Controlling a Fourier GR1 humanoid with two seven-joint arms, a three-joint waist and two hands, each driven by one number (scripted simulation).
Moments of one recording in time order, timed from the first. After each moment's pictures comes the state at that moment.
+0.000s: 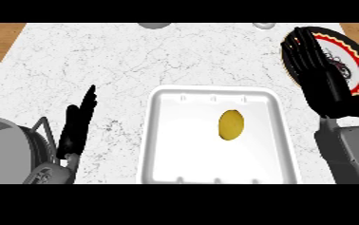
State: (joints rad) left arm -0.13 0.41 -0.35 -1.35 0.21 0.44 0.15; right arm -0.33 -0.39 0.05 -1.42 -0.44 0.12 -0.23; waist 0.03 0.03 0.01
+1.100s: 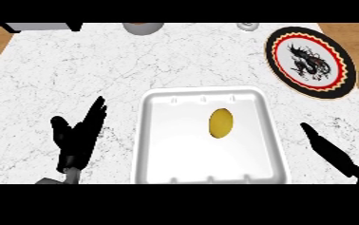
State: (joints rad) left arm -0.01 0.34 -0.31 -1.45 0.38 0.30 0.13; right arm 0.21 -0.37 0.05 -1.87 0.26 -0.82 0.13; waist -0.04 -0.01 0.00
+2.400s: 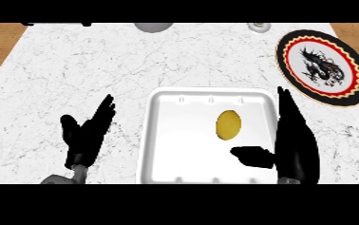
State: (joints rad) left arm -0.04 0.30 -0.31 -1.43 0.34 0.25 0.13; right arm -0.10 -0.24 0.45 -1.95 0.90 -0.16 1.15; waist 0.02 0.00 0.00
